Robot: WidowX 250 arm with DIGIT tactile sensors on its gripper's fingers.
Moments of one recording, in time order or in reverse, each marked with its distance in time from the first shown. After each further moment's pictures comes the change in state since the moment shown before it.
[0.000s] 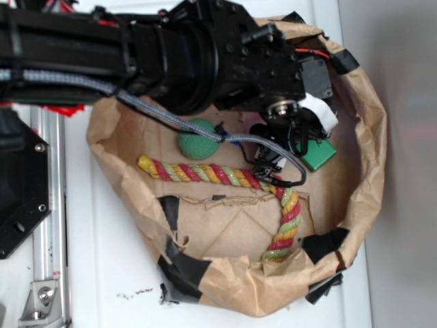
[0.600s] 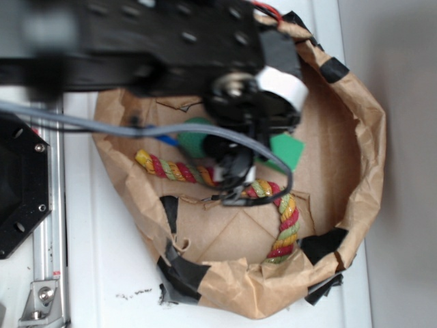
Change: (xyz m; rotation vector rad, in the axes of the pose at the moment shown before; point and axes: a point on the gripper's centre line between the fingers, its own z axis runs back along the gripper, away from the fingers) arm -0.022 -0.030 0.124 -0.112 0.077 0.376
